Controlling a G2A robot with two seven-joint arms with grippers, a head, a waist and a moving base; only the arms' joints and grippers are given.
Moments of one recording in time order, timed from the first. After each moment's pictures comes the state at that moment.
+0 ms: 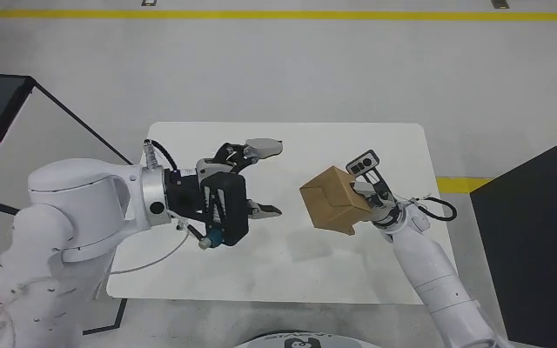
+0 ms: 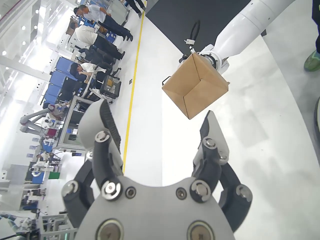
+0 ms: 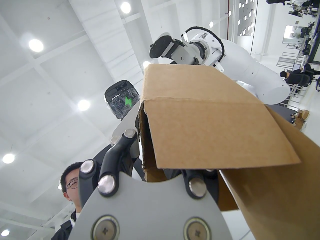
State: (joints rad) left arm 1.17 -0.93 -1.44 -2.35 0.99 -1.01 -0.49; right arm -1.34 -1.24 1.25 -1.38 1.21 -0.05 1.54
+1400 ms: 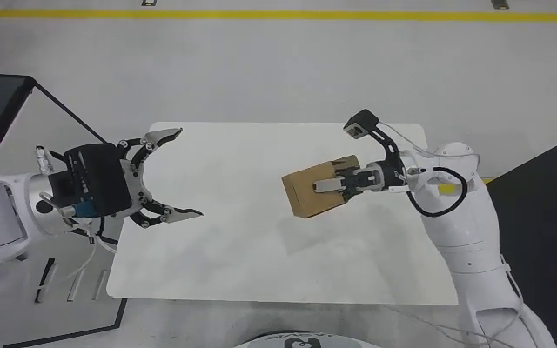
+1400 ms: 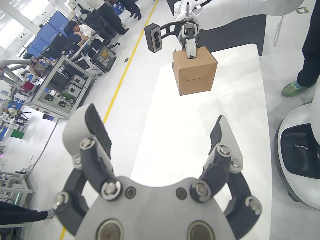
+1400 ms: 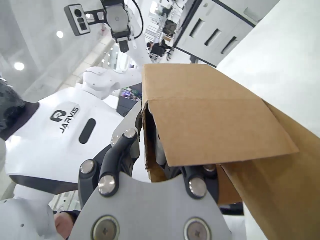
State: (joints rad) left arm 1.51 -0.73 -1.93 -2.32 0.56 -1.01 -0.57; right arm -1.10 -1.18 1.33 -1.60 0.47 -0.16 1.53
